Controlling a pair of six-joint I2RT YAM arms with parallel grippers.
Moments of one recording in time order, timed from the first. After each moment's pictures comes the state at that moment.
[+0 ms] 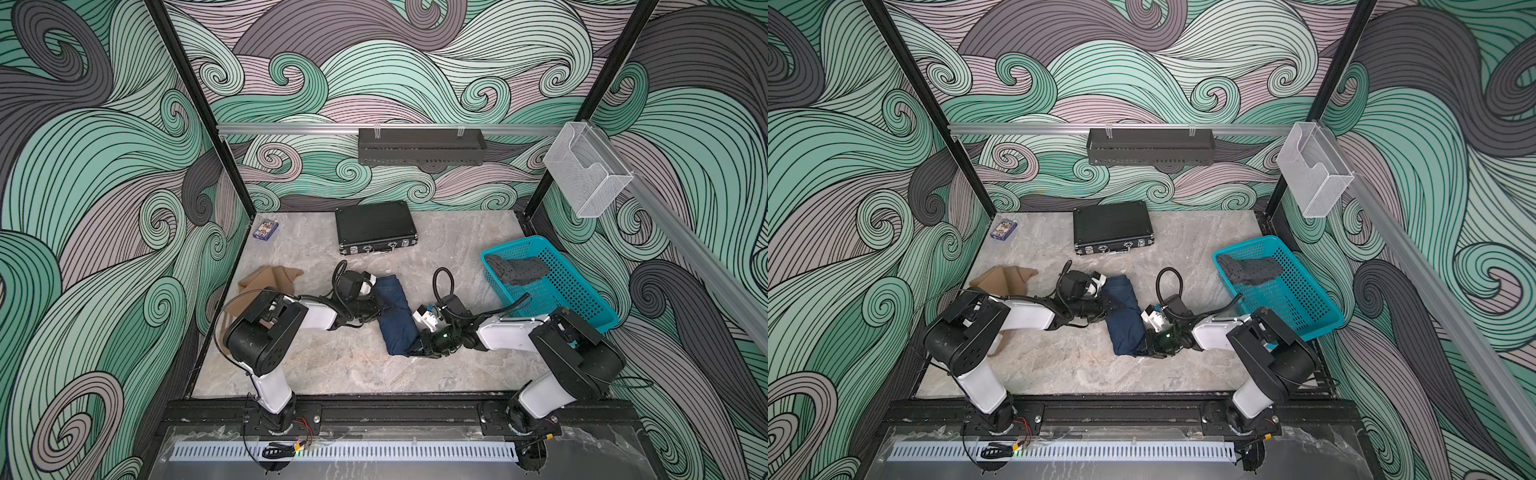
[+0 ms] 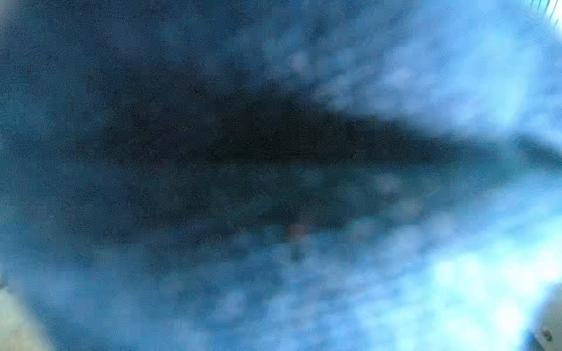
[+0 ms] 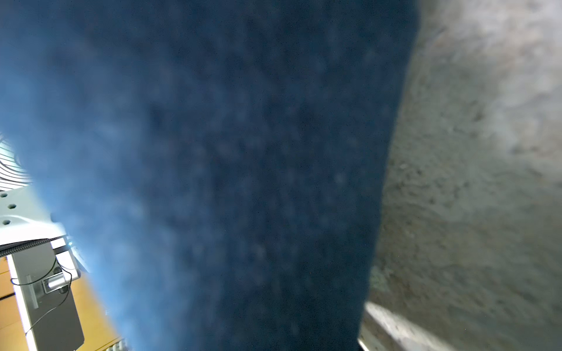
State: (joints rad) left arm -0.53 1.74 0.69 0.35 0.56 -0.92; right arm 0.65 1.58 0.50 0.02 -0.74 0.59
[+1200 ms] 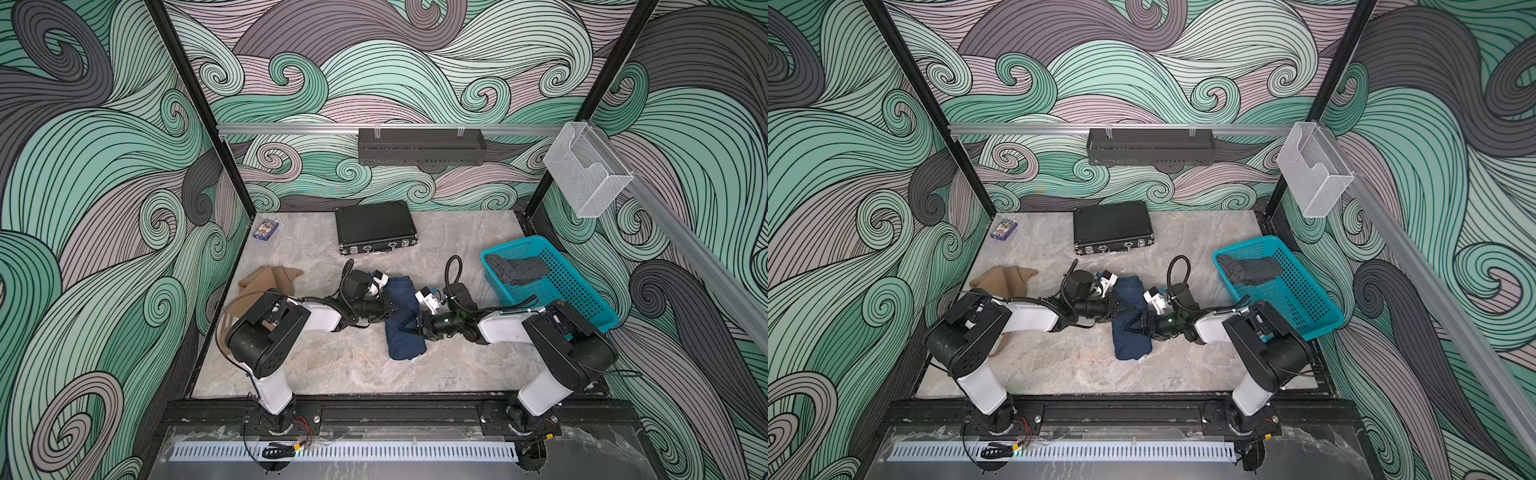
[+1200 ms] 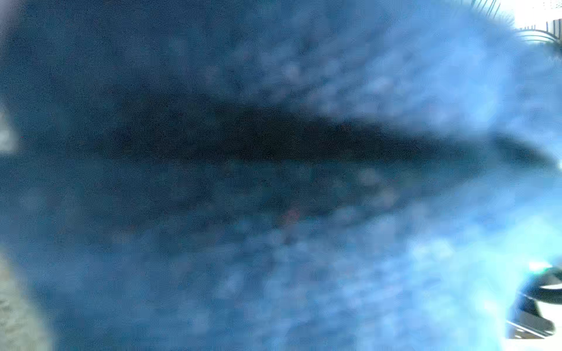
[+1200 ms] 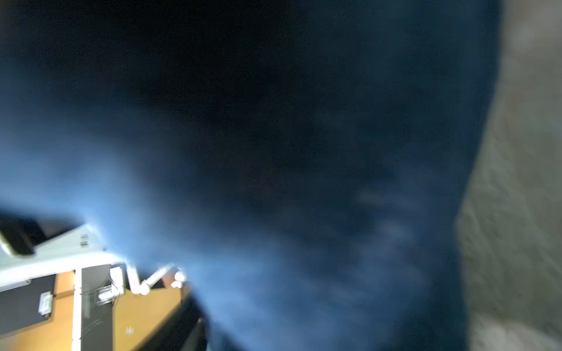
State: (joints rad) left arm -0.60 1.73 0.71 0.42 0.67 -0.93; right arm 0.55 1.65 0.52 0.37 -0.83 0.73
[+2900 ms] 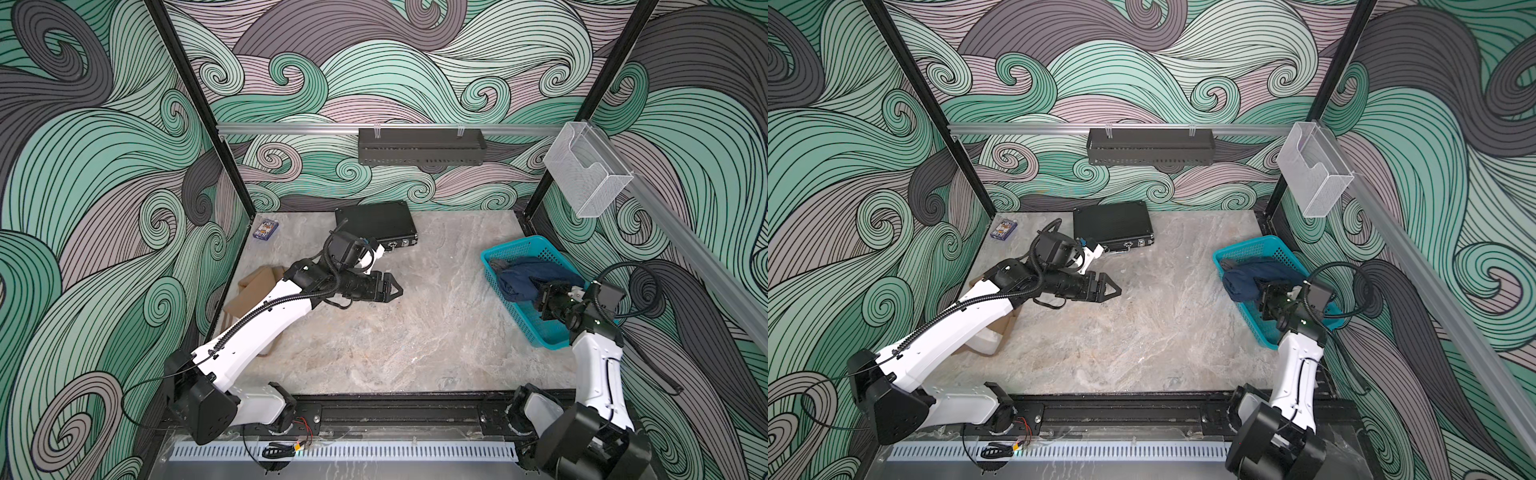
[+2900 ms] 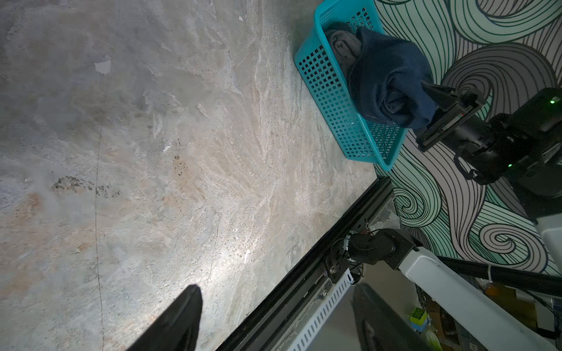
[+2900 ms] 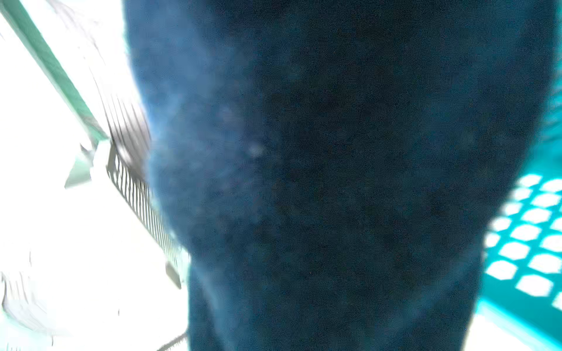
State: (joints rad) left arm -0.64 1.31 1.27 -0.78 0.43 -0.50; right arm -0.58 0.98 0.70 -0.42 -0.66 1.19
